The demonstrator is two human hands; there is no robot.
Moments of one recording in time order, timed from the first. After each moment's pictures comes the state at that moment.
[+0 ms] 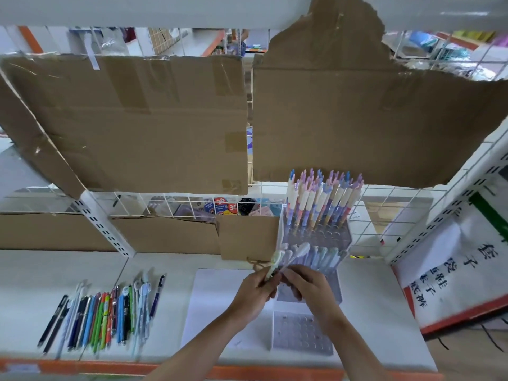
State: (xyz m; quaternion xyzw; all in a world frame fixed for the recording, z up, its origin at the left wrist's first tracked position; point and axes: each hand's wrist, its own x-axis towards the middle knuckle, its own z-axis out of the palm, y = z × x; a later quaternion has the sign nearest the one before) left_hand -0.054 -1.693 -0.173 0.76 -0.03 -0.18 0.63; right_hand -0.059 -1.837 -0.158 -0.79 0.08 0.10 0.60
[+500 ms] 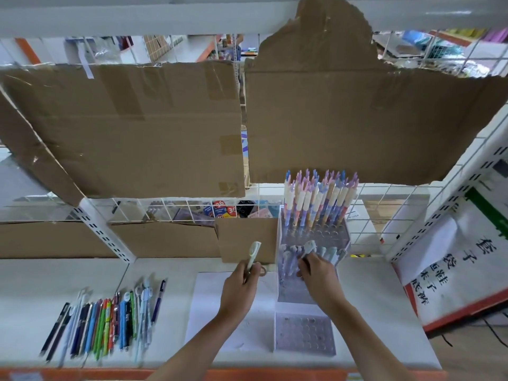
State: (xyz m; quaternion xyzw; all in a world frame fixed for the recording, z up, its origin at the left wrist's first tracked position) left_hand -0.051 -1.682 -0.173 0.83 0.07 -0.04 0.55; right_hand -0.029 -1.858 -0.174 -0.94 0.05 0.03 0.34
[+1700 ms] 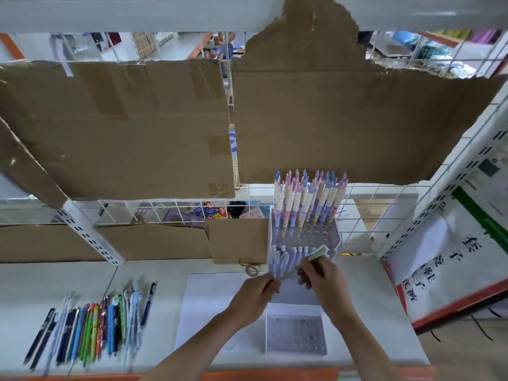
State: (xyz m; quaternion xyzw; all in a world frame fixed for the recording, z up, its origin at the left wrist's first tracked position) left_hand -0.040 -1.706 -0.192 0.88 -0.15 -0.18 0.42; right_hand -0.052 -1.873 -0.159 -0.82 0.13 -0.03 0.56
